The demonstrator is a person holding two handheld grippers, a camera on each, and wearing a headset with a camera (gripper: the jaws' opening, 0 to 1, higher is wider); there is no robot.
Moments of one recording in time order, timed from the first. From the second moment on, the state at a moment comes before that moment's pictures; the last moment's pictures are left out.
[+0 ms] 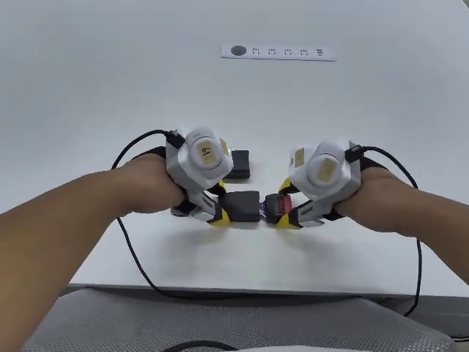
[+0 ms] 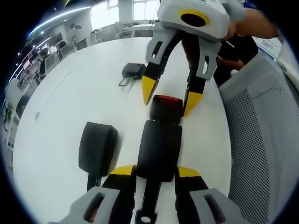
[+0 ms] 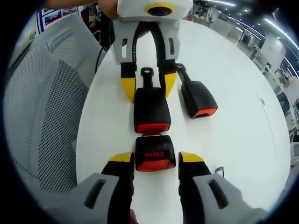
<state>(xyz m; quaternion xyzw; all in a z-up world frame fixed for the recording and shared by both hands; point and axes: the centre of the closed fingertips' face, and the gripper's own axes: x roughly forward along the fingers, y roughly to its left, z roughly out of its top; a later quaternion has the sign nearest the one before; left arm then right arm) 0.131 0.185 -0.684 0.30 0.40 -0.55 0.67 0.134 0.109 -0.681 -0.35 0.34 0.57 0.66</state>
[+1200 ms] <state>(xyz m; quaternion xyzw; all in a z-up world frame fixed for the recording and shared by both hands) 0.223 0.199 -0.664 0.33 0.35 -0.54 0.69 0.228 0.003 -0.667 -0.39 0.35 0.52 0.67</state>
